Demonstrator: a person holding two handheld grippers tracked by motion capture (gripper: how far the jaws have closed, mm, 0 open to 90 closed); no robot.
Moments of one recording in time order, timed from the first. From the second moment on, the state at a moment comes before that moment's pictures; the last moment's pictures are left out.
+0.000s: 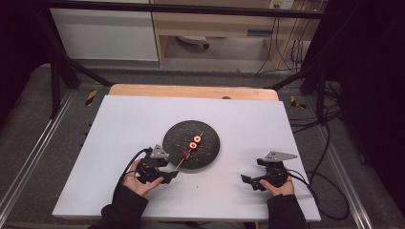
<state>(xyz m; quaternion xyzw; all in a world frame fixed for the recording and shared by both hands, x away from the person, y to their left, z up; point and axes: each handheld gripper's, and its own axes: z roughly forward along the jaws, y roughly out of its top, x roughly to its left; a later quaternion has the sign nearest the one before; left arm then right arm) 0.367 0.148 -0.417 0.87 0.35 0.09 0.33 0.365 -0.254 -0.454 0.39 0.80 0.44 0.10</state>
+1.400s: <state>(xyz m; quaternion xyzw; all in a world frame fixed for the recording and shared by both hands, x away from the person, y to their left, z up) 0.356 0.147 -0.415 0.84 0.38 0.14 0.35 0.365 -0.254 -0.454 0.39 0.80 0.44 0.10</state>
